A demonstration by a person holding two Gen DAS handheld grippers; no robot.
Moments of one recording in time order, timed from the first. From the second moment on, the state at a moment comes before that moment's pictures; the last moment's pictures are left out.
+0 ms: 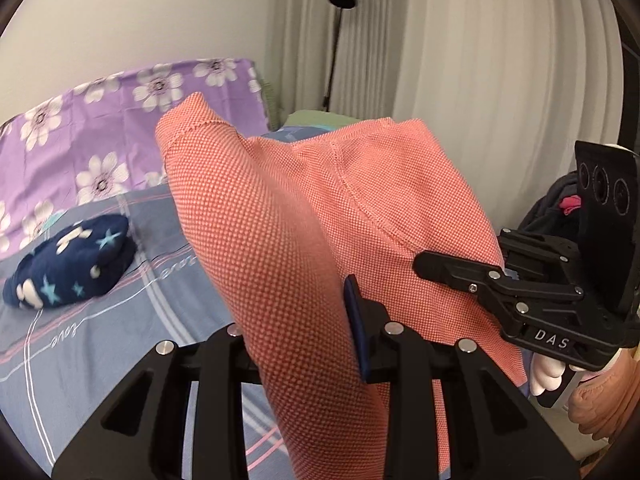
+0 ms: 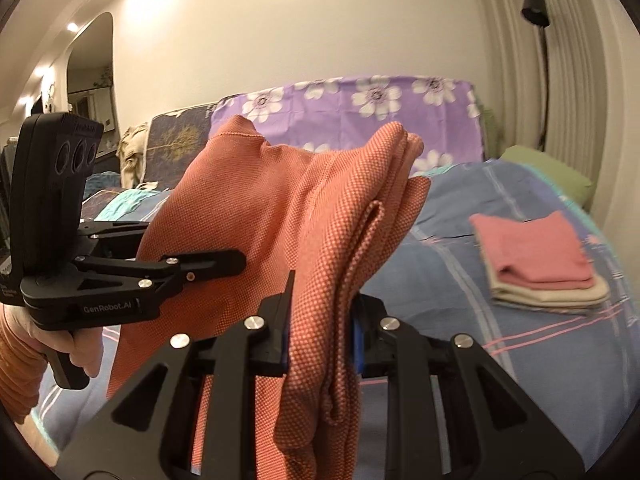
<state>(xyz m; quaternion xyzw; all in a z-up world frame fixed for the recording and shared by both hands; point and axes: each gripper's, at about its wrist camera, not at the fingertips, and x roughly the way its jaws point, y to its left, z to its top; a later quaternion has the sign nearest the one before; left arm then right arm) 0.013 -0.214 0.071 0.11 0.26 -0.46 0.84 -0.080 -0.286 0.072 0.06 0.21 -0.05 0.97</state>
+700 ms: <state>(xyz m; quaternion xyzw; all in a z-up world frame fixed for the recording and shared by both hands) 0.040 -0.394 0.094 0.15 0.25 -0.51 0.81 -0.099 -0.455 0.091 0.05 0.19 -0.14 0.97</state>
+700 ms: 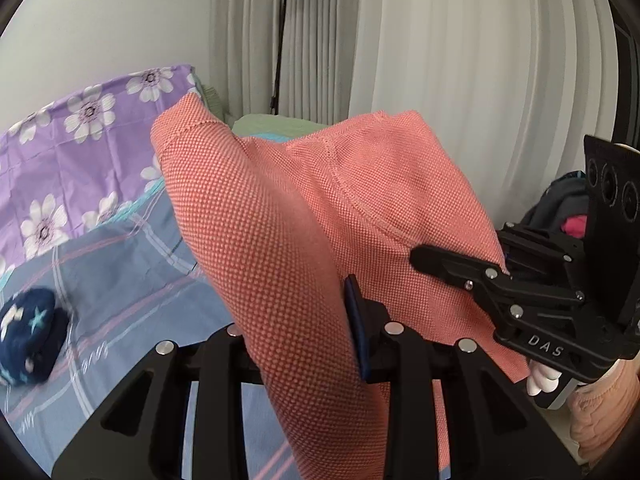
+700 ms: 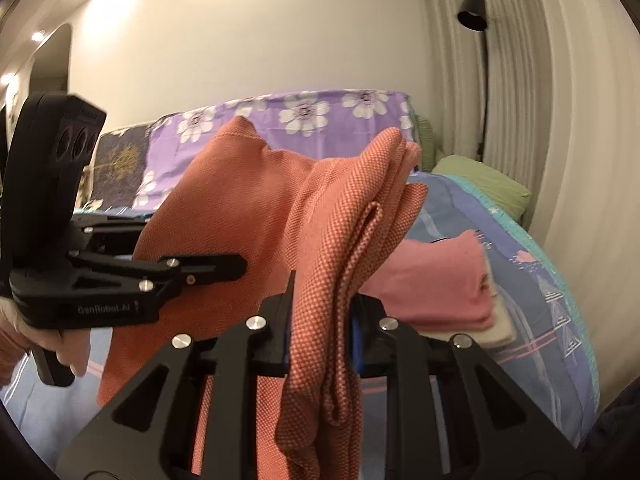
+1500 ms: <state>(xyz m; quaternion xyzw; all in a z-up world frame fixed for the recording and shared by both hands) 0.146 -0.562 0.079 0.17 0.27 -0.49 0.81 0.000 -0.638 0.092 0.05 0.23 -0.24 0.94</state>
